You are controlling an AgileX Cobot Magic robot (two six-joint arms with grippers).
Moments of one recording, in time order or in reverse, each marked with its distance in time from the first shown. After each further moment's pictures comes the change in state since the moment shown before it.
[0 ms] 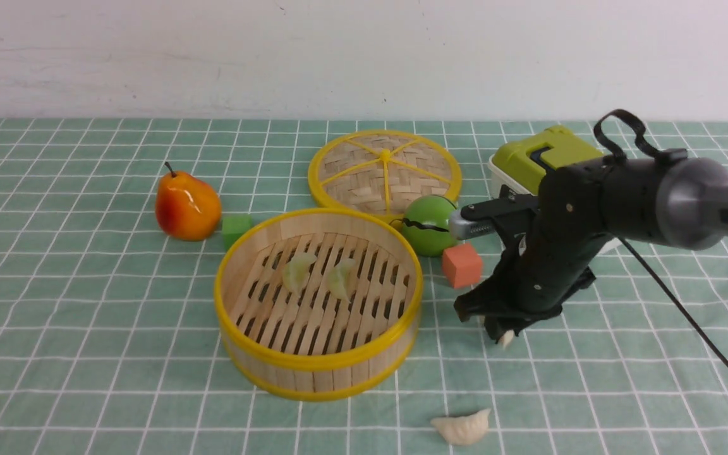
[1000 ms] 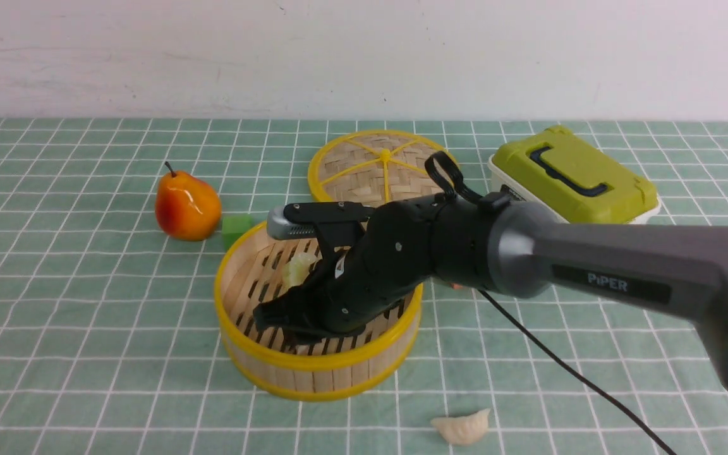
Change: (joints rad) right arm 0.337 0.138 -0.192 0.285 -0.235 0.078; left arm 0.000 -0.024 0.094 -0.003 -0.042 0.009
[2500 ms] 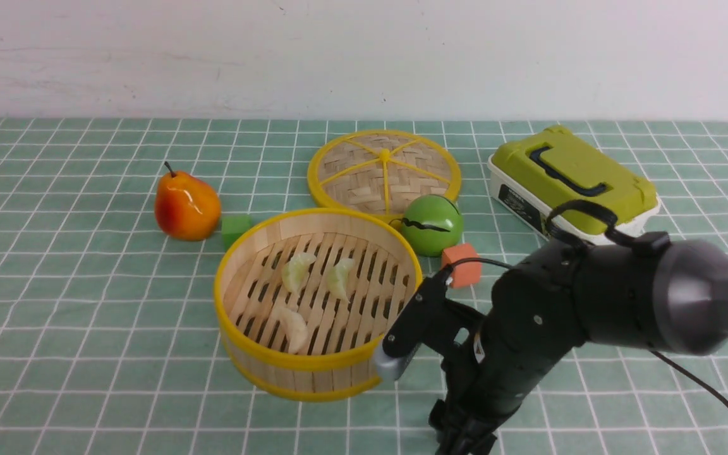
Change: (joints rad) right arm -0.063 -0.283 0.490 -0.308 0.125 -0.461; left arm 0.000 0.000 0.000 0.001 -0.052 0.000
